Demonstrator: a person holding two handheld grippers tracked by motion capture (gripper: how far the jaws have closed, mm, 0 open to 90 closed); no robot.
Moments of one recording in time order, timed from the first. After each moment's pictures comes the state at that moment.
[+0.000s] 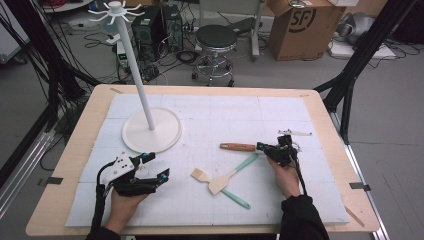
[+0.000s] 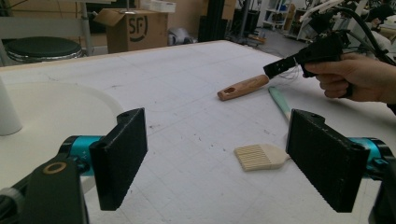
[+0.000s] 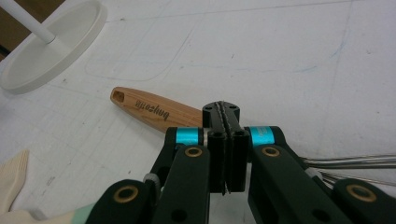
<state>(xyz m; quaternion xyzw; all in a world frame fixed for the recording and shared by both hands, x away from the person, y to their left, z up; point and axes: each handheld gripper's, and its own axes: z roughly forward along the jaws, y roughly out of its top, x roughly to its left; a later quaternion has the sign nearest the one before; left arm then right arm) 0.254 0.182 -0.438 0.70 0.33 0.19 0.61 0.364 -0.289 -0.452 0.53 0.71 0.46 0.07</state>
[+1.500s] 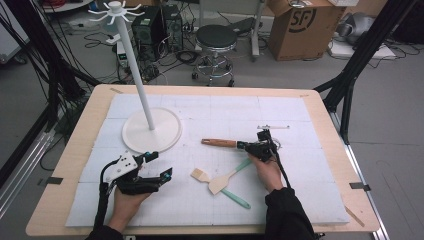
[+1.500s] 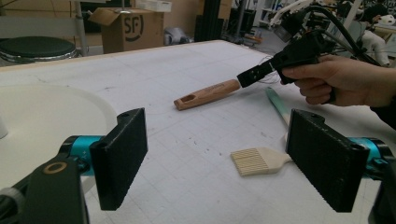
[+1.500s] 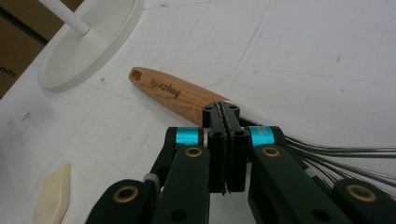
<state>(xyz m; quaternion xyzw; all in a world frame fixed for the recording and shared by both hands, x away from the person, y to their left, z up) 0.258 0.176 -0.438 0.70 0.32 0.18 0.61 0.384 -0.234 -0.456 0.51 0.73 0.46 0.01</state>
